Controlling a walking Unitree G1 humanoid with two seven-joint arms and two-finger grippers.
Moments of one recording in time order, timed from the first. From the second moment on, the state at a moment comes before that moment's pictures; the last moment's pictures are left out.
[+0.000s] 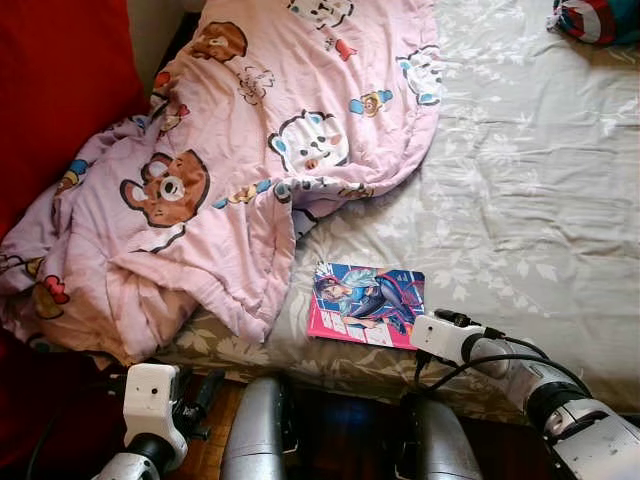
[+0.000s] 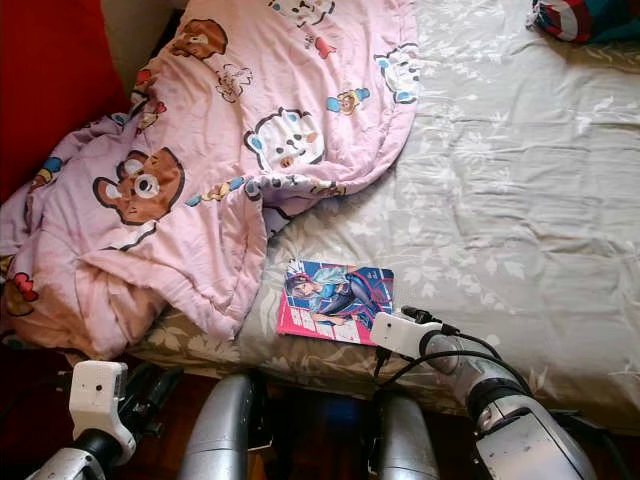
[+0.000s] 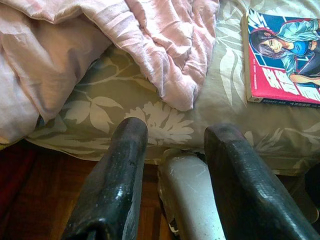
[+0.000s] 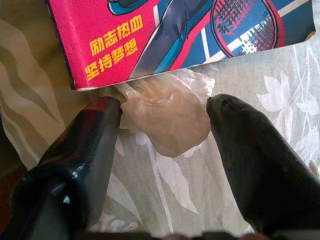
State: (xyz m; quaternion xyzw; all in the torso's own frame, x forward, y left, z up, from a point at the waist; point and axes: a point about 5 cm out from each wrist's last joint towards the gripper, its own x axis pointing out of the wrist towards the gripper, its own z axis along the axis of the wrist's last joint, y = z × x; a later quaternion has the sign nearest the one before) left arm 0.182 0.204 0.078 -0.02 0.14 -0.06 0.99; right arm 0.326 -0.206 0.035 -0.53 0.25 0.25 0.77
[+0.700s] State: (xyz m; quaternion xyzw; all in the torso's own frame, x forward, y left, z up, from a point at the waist) left arm 0.181 0.204 0.082 -0.01 0.13 -0.06 0.99; right arm 0.326 -0.200 0.032 -0.53 0.25 0.26 0.77
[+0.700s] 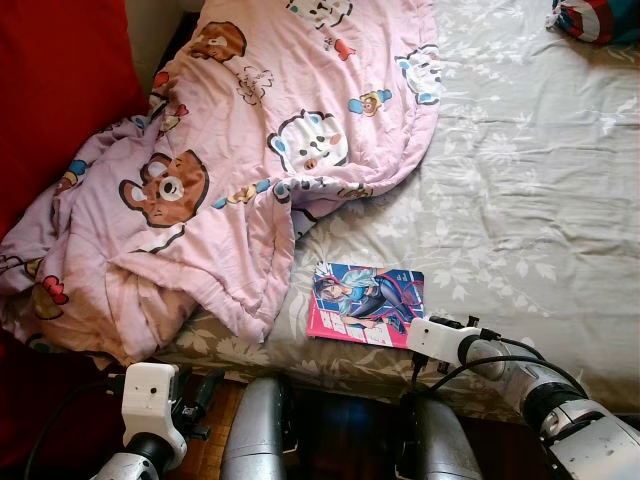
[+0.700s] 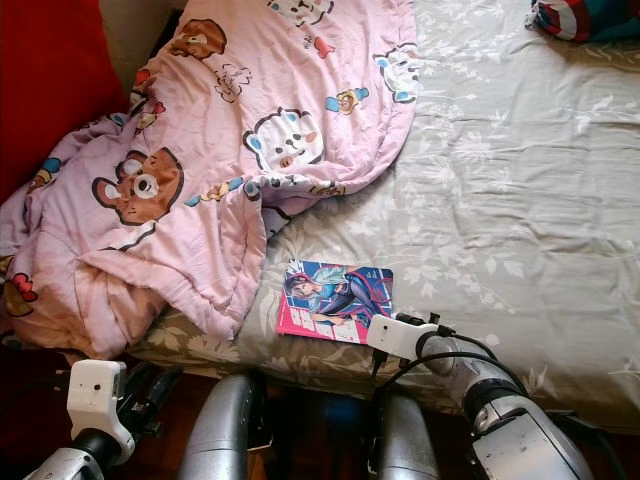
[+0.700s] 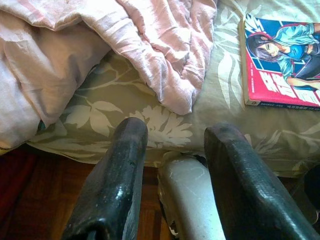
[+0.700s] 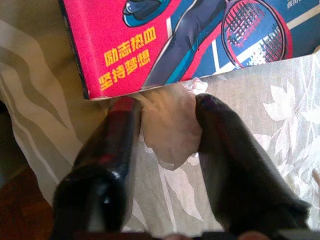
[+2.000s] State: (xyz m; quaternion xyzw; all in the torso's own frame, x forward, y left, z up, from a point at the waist) left arm 0.243 0.196 0.067 -0.04 0.09 -0.05 0.99; right arm 0.294 -0.240 0.036 -0.07 0.13 0.00 0.99
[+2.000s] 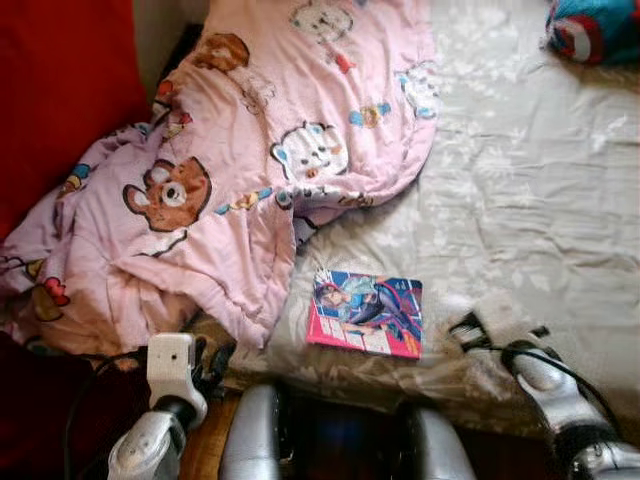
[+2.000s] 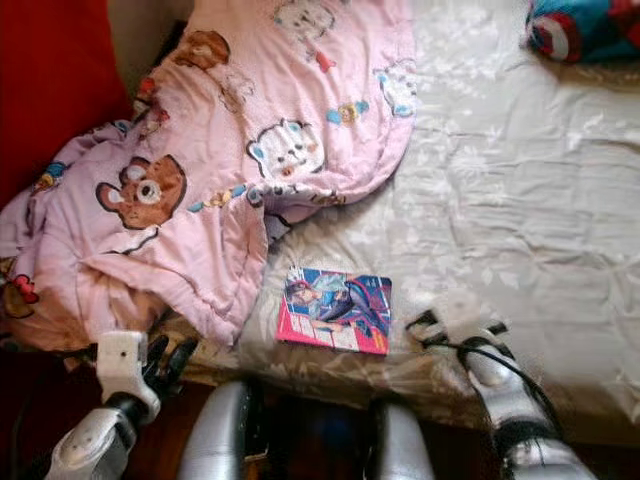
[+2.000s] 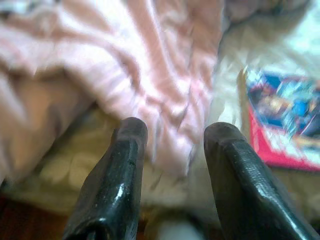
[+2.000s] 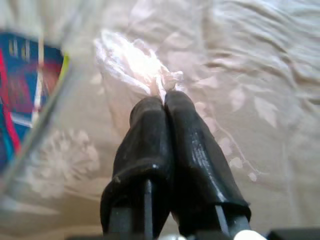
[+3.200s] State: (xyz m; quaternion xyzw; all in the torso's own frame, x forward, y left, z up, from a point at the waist) left arm 0.260 0.196 -0.009 -0.05 0.20 -0.04 0.98; right arm 0.223 -0.209 -0.046 0.11 0.28 -0.12 0.95
